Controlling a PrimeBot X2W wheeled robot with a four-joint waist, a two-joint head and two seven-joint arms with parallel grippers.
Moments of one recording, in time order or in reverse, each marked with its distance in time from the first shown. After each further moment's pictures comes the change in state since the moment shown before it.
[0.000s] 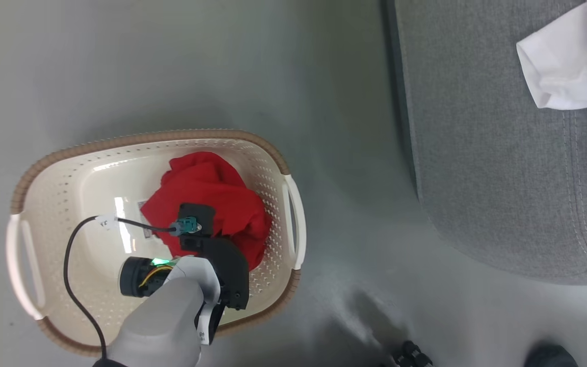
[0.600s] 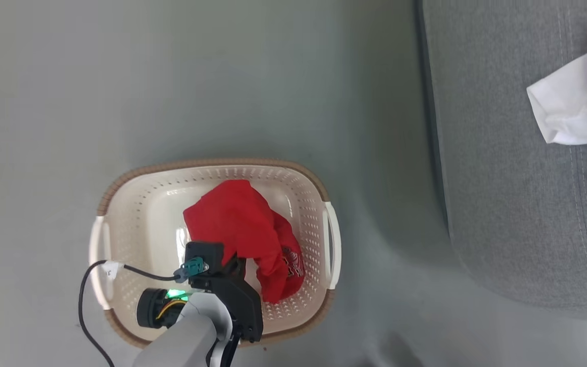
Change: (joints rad) left arm 0.105 -0.002 -0.049 -0.072 -0.071 0.000 -0.204; right arm 0.030 0.004 0.018 0.107 -0.029 0.000 0.000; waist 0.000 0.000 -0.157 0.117
